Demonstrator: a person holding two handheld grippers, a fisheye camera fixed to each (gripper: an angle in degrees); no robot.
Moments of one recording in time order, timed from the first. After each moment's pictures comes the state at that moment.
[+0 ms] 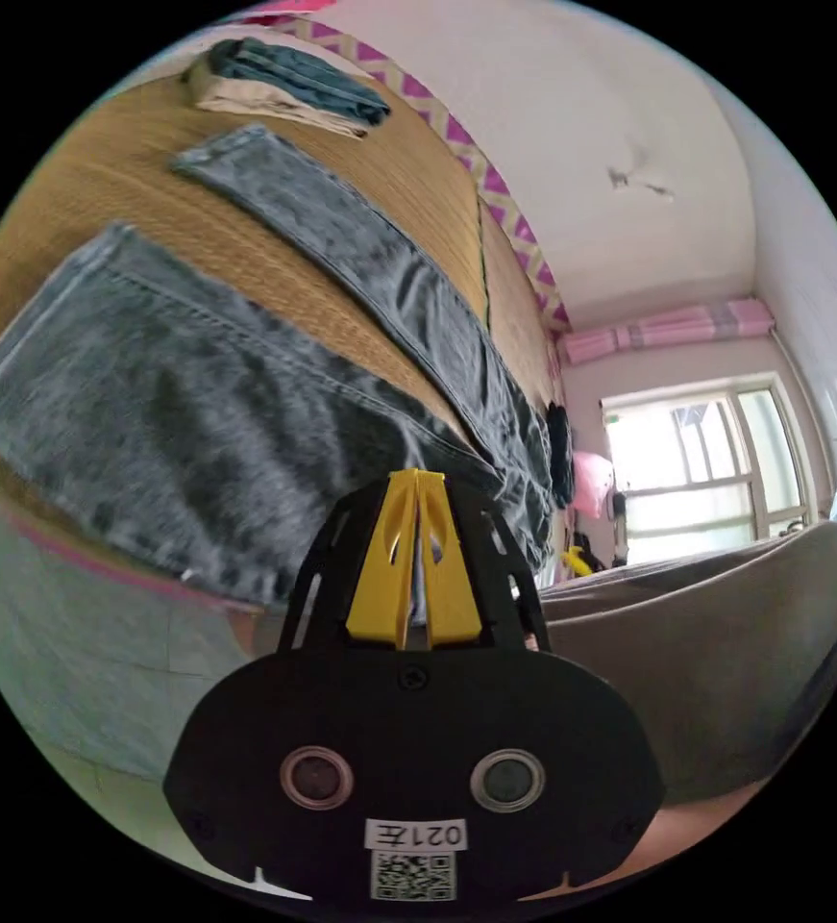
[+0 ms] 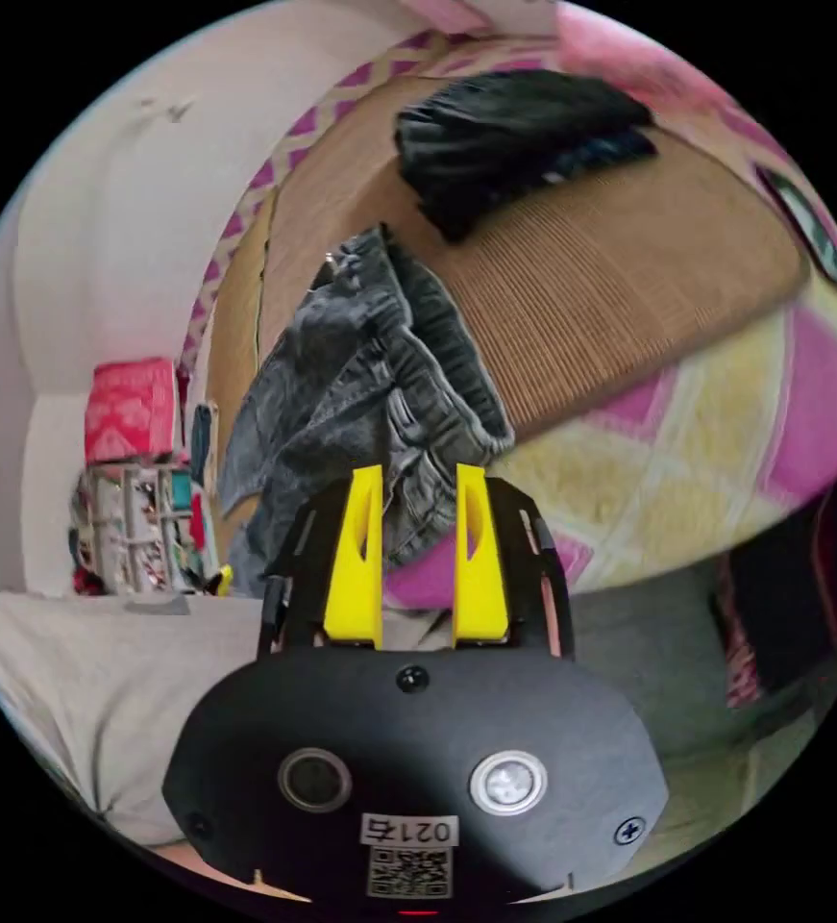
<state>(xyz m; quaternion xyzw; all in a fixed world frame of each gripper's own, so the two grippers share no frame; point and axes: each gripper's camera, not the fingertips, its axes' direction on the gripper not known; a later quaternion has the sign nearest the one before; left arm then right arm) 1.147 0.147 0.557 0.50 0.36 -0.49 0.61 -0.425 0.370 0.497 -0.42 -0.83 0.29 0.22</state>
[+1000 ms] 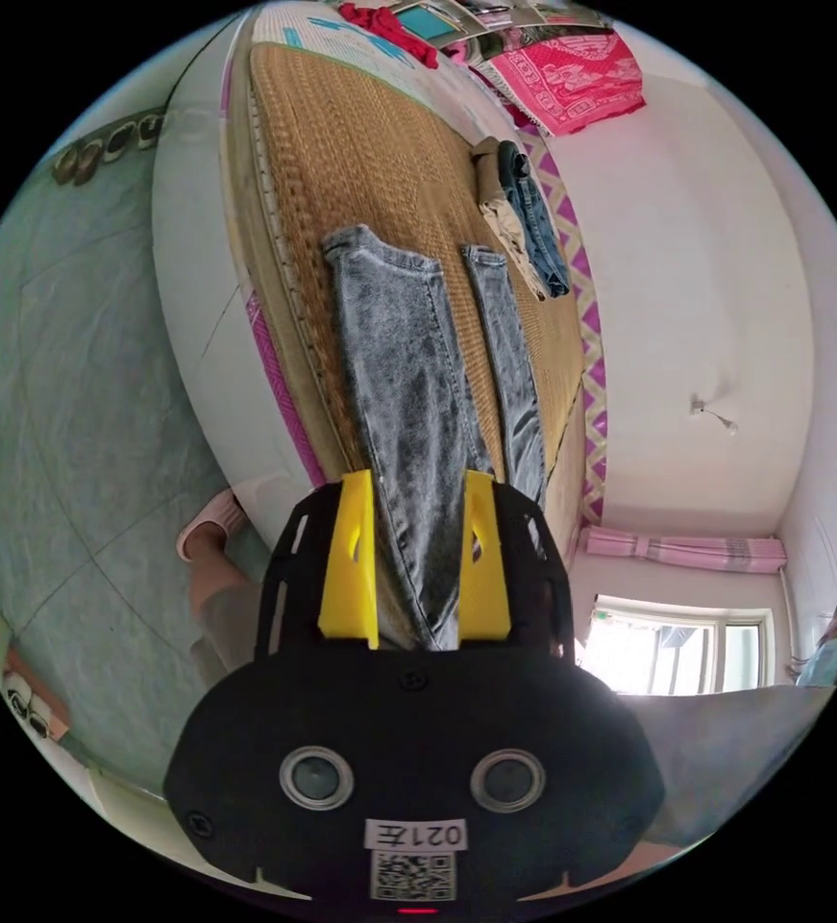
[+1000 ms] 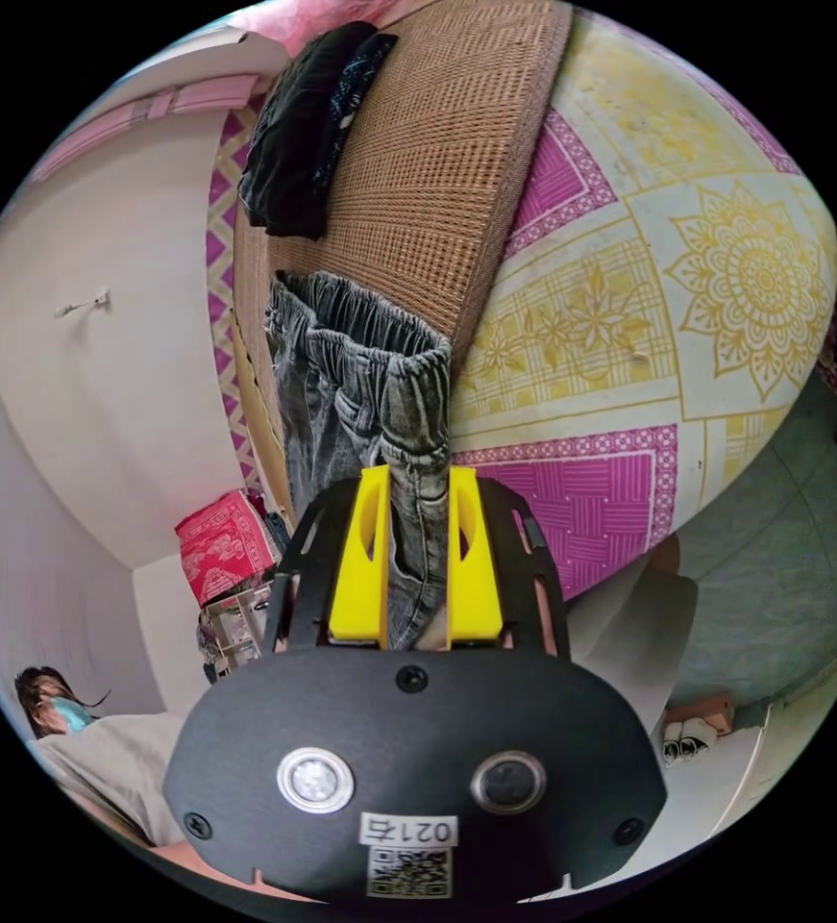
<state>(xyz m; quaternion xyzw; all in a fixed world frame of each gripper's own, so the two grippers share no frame) 1.274 0.251 0.682 0.50 0.36 -0.69 0.39 -0.499 0.488 0.371 -0.52 -0.74 0.43 0.04</state>
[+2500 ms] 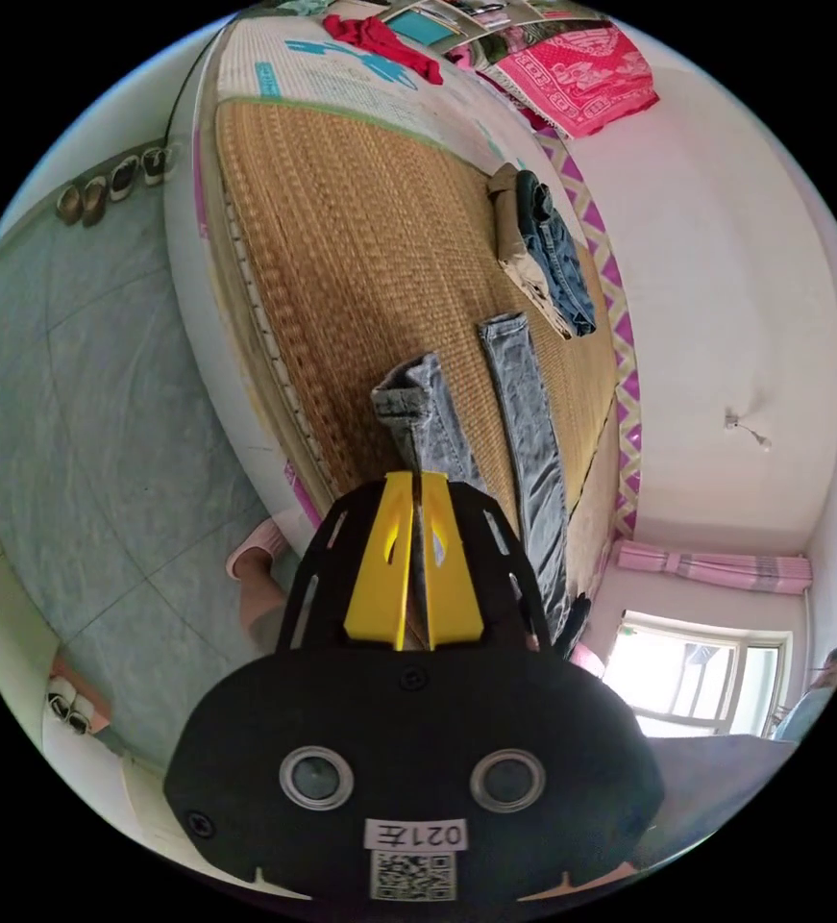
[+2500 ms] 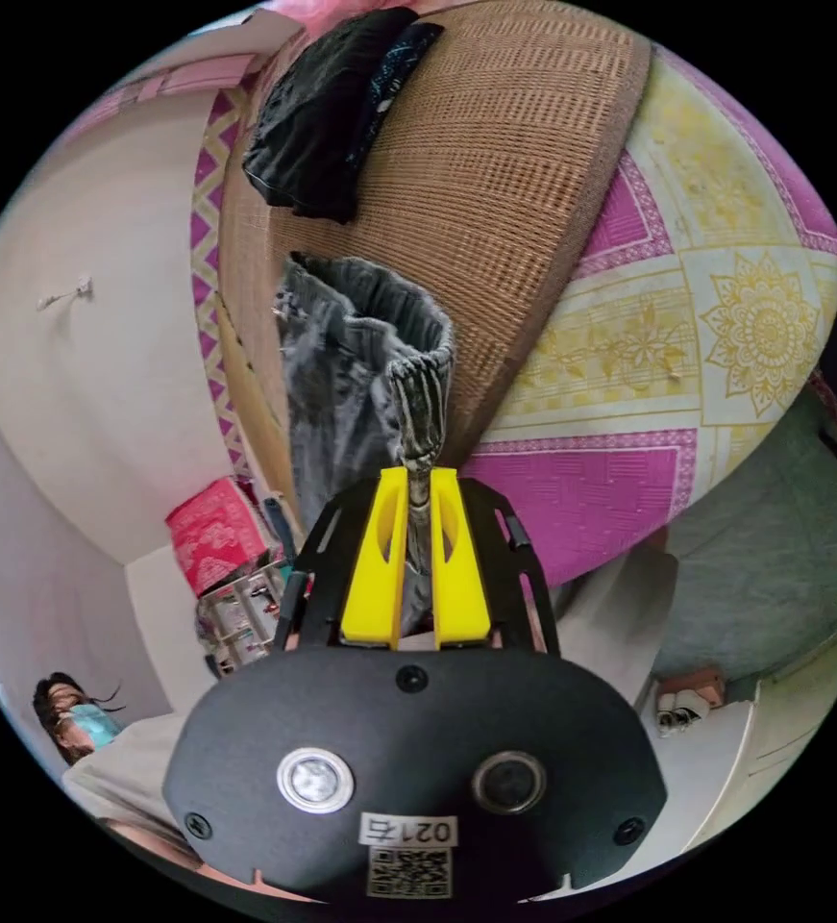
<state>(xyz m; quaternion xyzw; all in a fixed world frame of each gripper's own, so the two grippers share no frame) 1.077 0.314 0.673 0.43 0.34 -0.72 0.43 -0.497 0.442 0.449 -0.54 -0.74 0.39 0.03</state>
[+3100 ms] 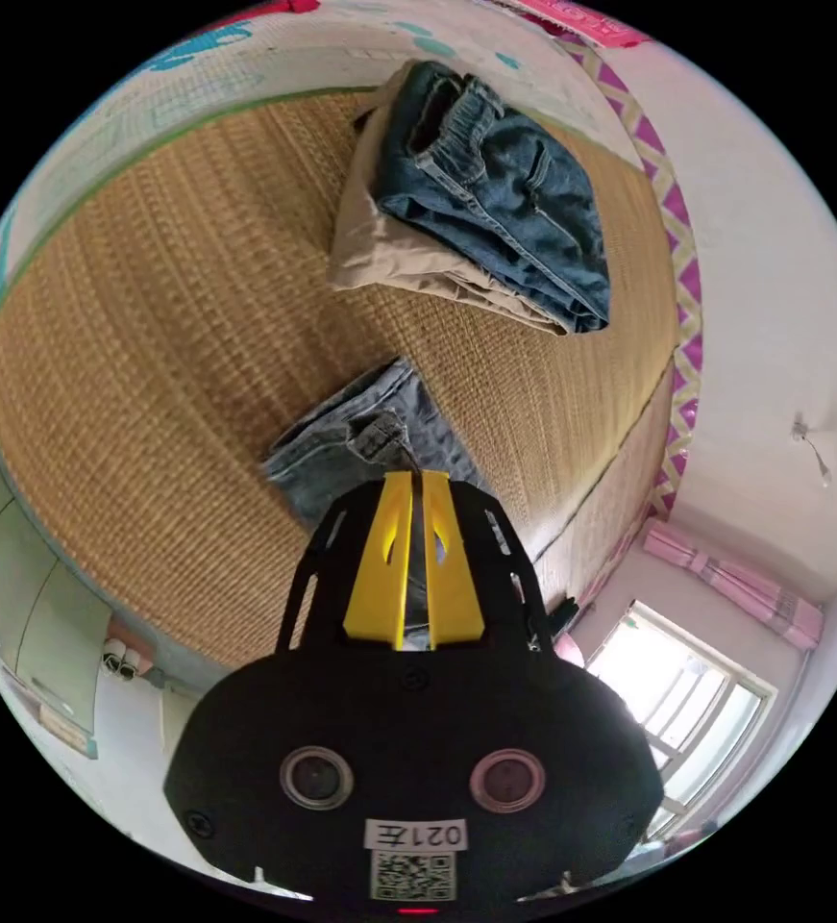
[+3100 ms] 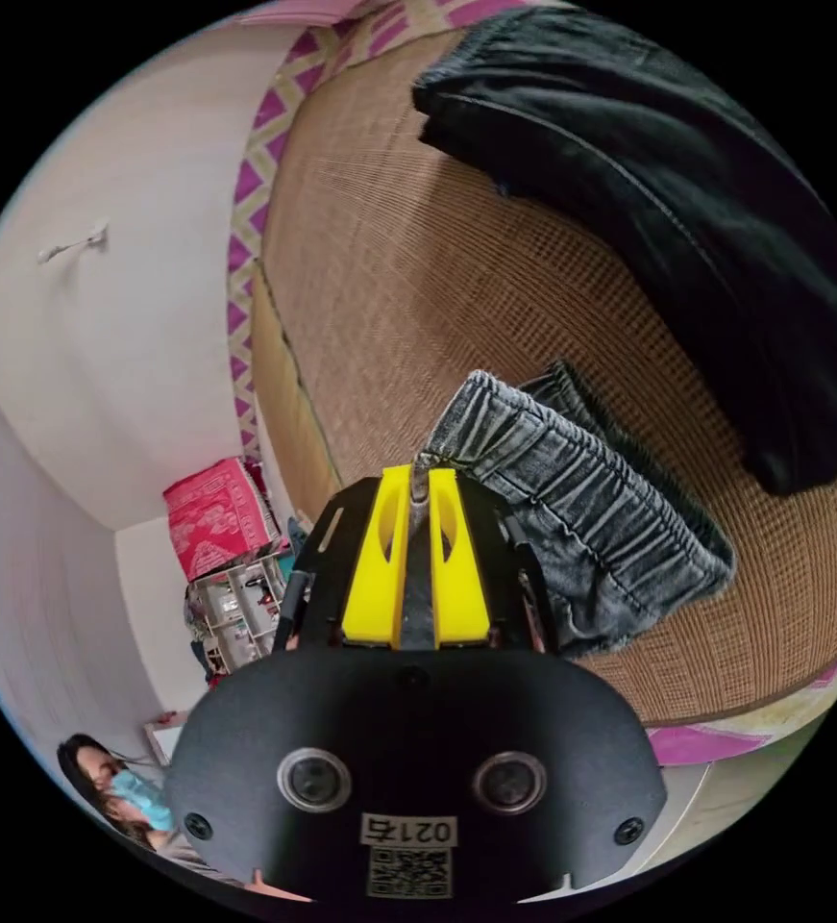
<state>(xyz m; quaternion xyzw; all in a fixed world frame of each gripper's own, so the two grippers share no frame) 0.648 0.155 0.516 0.28 0.40 -0.71 0.51 -0.624 0.122 0.623 -0.49 -0.79 0.35 0.06</state>
